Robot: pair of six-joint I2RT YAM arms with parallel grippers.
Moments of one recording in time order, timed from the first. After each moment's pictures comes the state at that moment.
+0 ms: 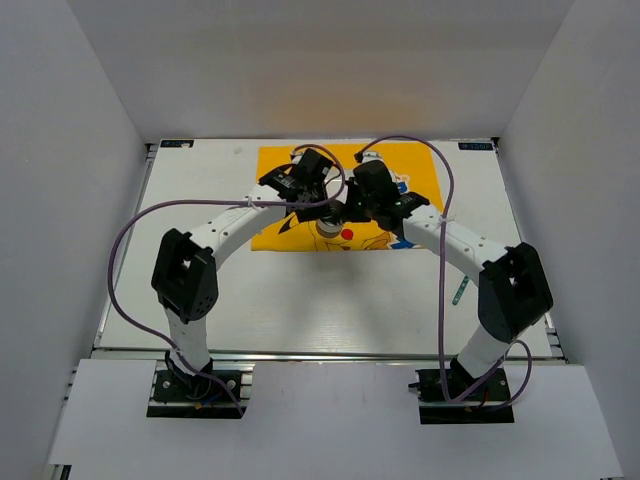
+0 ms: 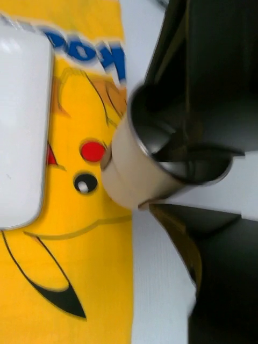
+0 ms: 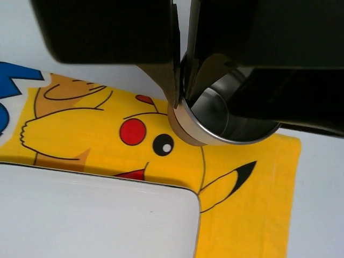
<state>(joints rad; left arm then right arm) -0.66 1.88 1.65 -0.72 -0.19 -0.72 0.65 1.65 1.30 -0.31 0.11 0.45</state>
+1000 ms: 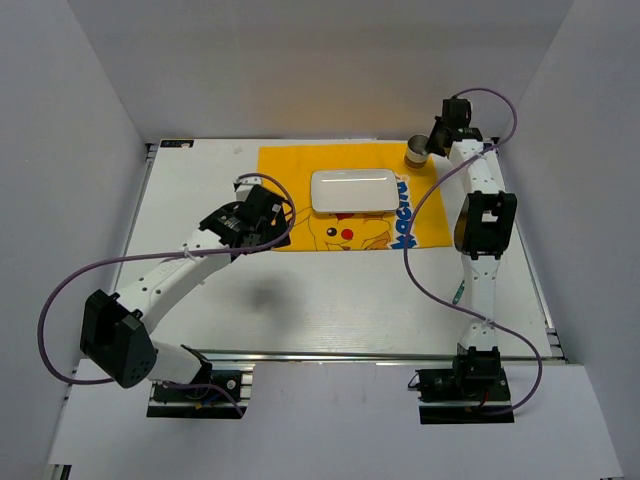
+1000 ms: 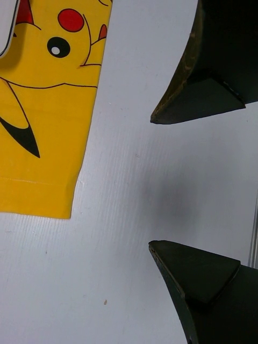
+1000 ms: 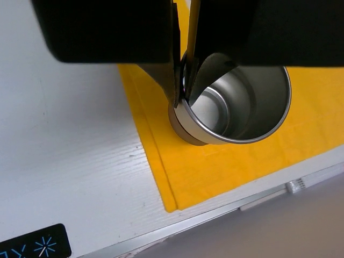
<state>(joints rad) -0.61 1.38 1.17 -0.77 -0.43 -0.67 0.05 2.50 2.38 -0.56 0.09 0.33</state>
